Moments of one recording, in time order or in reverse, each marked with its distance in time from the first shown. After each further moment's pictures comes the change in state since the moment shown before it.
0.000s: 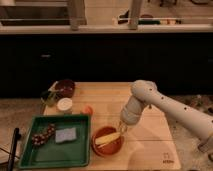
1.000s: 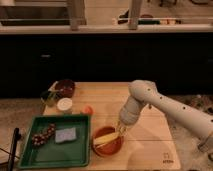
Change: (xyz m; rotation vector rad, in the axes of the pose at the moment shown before) arm -0.007 -0.004 0.001 -0.002 0.017 0.008
